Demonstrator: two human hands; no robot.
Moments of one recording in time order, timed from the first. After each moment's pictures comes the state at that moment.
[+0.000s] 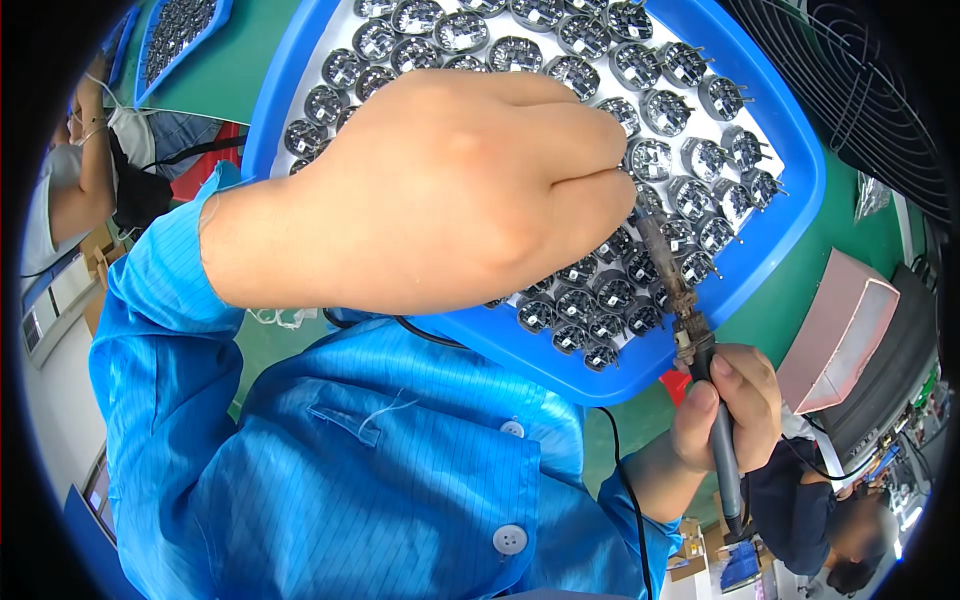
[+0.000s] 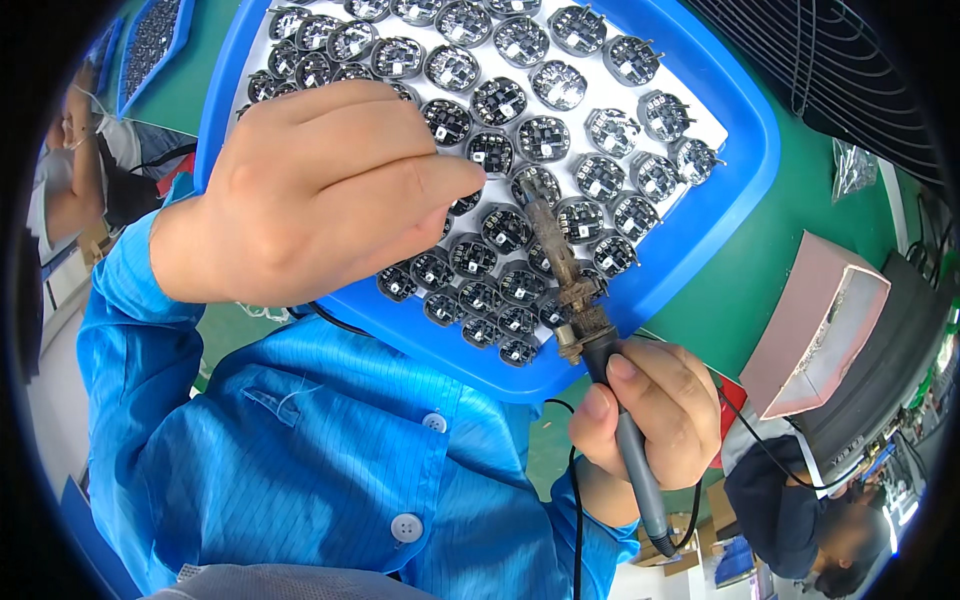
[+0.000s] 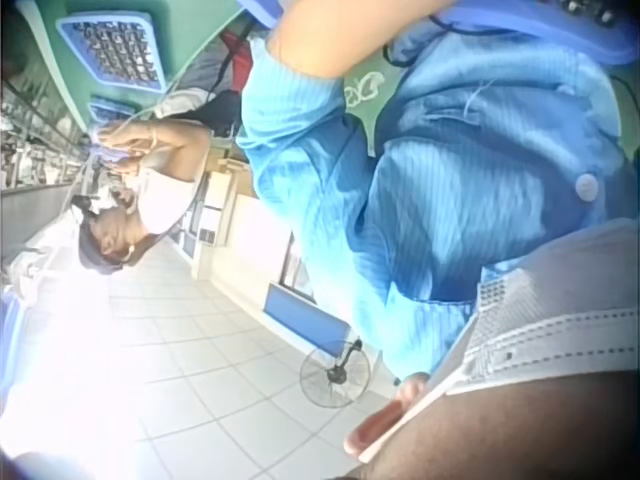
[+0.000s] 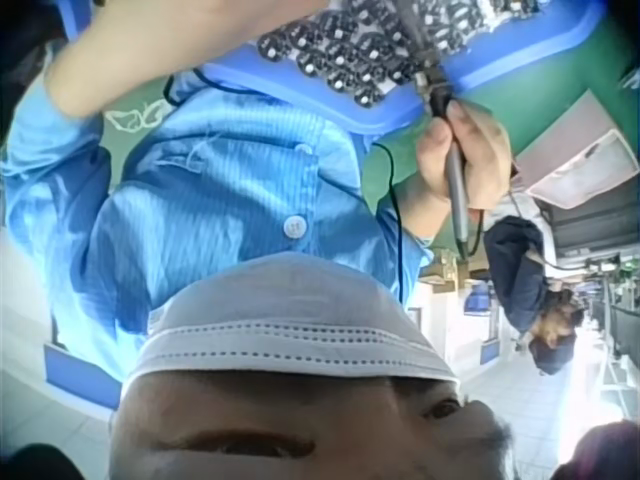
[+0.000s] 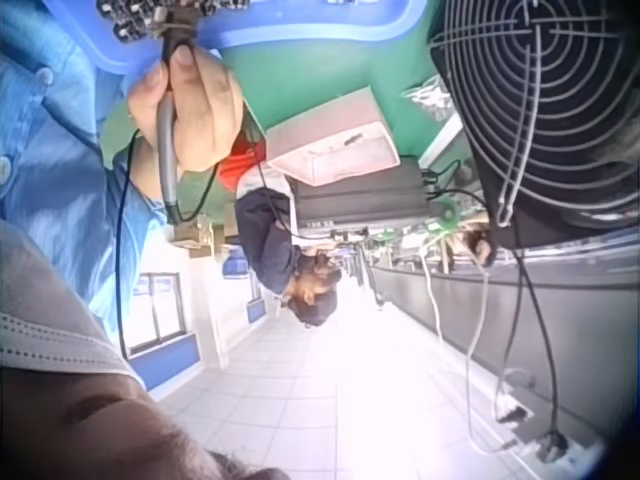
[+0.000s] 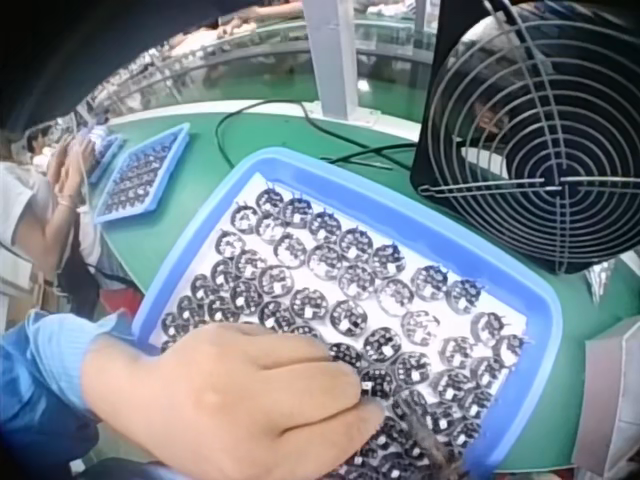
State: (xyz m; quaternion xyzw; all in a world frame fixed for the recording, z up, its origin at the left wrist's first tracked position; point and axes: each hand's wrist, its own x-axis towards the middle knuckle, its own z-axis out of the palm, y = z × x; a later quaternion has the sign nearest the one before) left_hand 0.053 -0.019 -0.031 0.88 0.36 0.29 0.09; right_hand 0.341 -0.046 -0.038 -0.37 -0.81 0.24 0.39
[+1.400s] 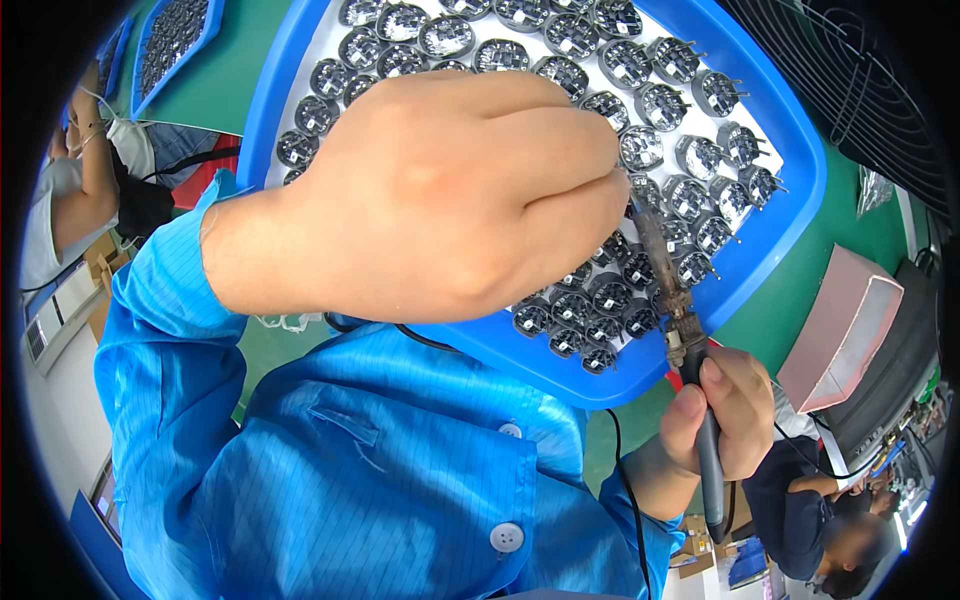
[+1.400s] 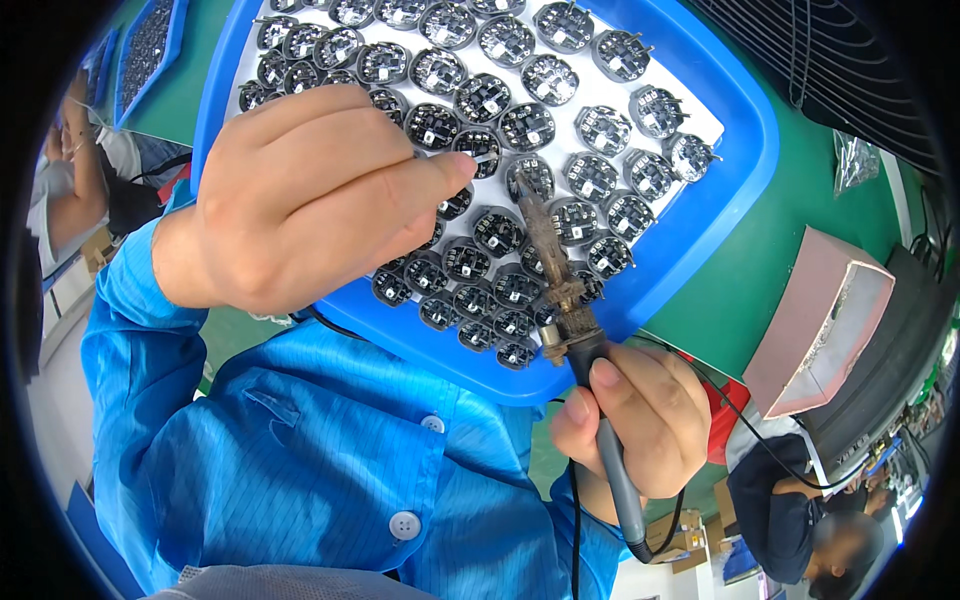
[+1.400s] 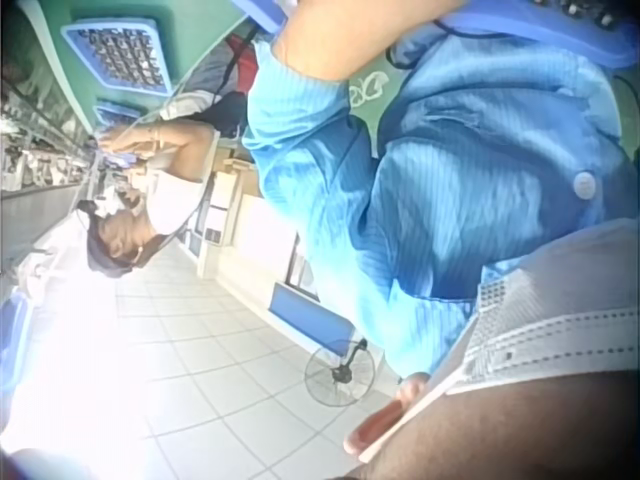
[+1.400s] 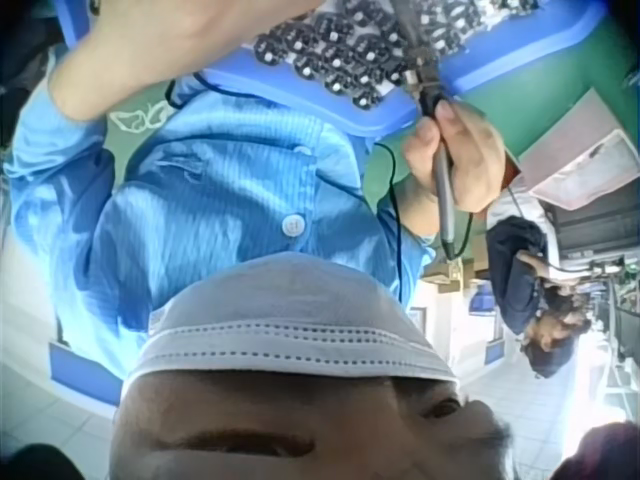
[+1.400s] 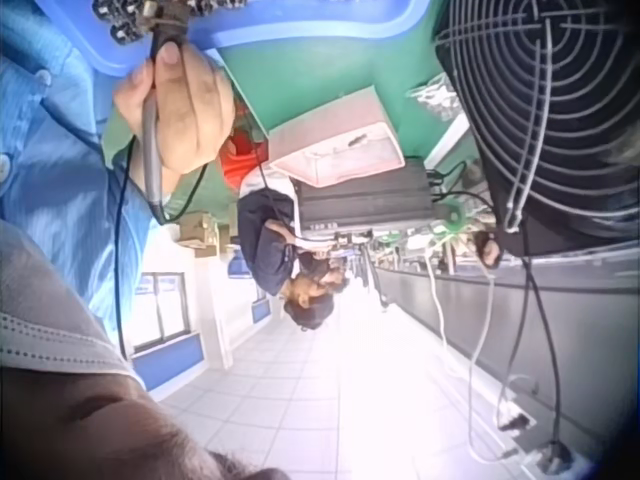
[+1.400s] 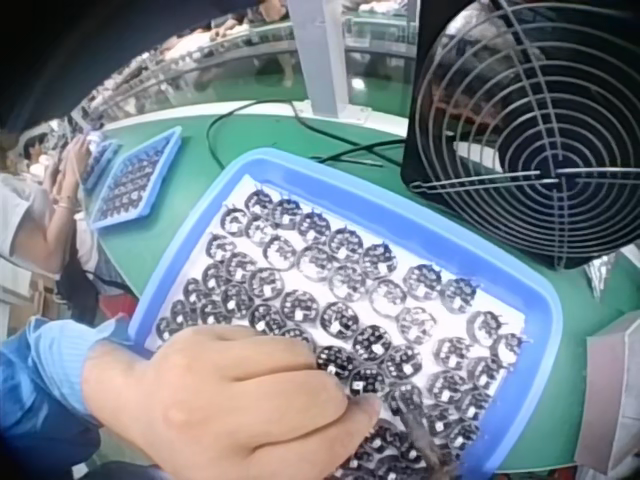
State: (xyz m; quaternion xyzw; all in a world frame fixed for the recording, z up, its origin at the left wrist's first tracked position) left_hand 0.051 -0.013 -0.030 0.89 0.32 0.31 0.04; right_hand 0.334 -0.049 -0.036 -0.37 -0.81 0.21 0.39
